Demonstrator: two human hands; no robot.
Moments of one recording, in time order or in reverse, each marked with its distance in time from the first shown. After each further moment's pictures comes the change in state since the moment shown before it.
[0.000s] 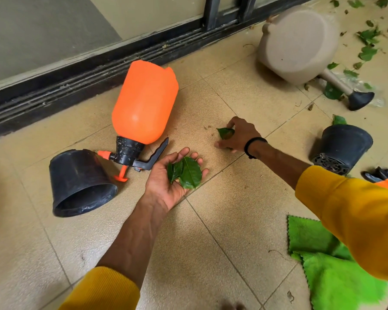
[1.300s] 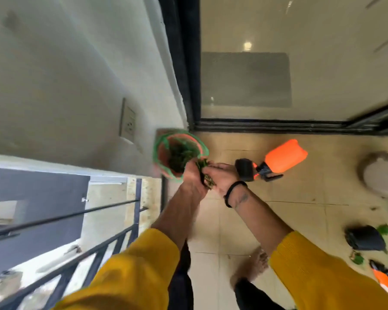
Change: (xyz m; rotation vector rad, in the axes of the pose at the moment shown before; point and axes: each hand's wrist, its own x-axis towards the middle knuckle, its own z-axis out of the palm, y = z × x) left_hand -0.572 0.221 0.194 -0.325 0.814 0.367; right_hand -0.528 -0.545 -0.023 0.641 -0.611 0.282
